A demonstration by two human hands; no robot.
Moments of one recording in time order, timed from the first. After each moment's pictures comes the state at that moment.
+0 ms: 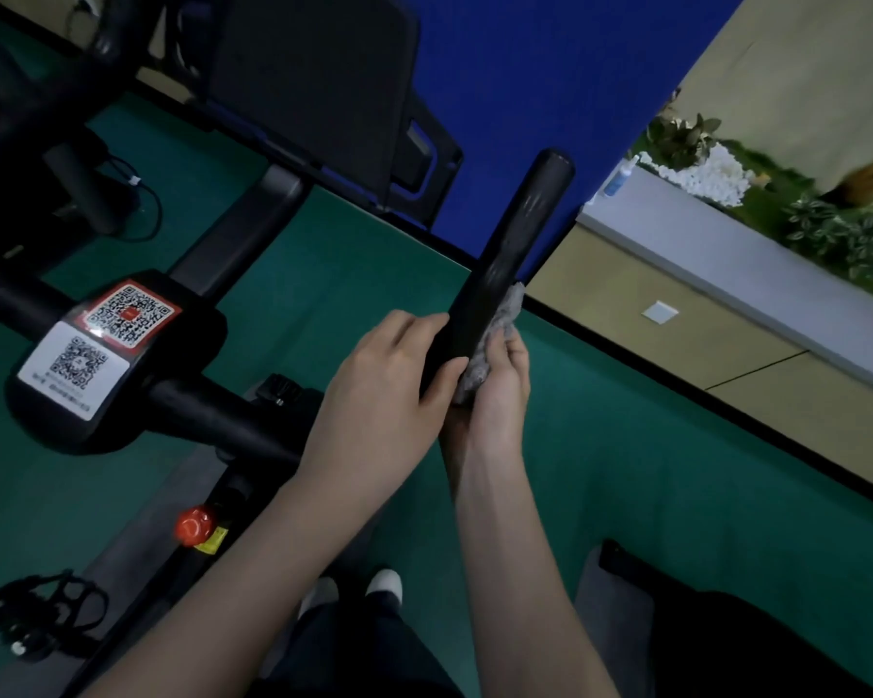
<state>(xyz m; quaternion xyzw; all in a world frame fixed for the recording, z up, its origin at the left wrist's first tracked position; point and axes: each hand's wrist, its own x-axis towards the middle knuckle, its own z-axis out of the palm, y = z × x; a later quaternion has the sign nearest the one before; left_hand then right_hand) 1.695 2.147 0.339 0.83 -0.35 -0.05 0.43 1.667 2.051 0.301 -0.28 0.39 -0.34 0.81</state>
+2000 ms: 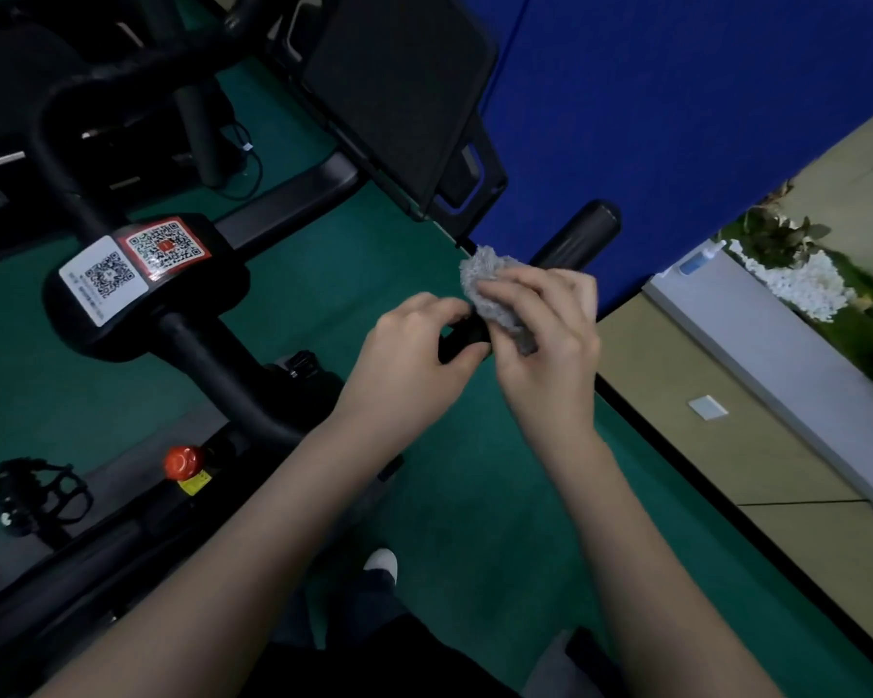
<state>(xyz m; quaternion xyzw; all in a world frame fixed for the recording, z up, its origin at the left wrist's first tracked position) 1.700 2.102 0.346 0.86 -0.21 -0.06 0.46 1.670 1.972 0.350 -0.91 -0.01 -0.35 0.21</state>
